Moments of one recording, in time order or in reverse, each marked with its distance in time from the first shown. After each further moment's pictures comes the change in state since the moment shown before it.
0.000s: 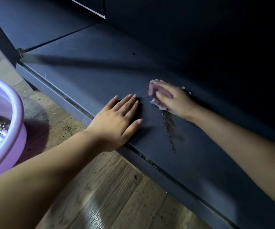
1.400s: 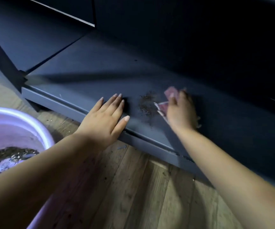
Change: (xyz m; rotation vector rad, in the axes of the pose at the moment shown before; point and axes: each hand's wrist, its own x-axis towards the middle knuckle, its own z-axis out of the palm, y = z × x) left_hand -0.021 -0.105 -0.013 -0.049 0.070 0.149; right_hand -0.015 -0.068 0.083 -0.478 0.722 0.631
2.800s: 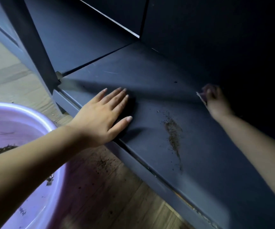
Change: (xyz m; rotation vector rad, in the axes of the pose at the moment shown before) left_hand 0.017 -0.081 -0.012 0.204 0.218 -0.082; right_hand 0.180 -0.015 0.054 0.106 -0.120 -0.306
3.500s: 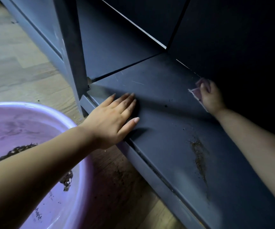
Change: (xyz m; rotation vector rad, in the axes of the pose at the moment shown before) left_hand -0.013 -0.041 0.009 -0.049 -0.002 -0.124; right_hand 0.039 -0.087 0.059 0.371 -0.172 -0.165
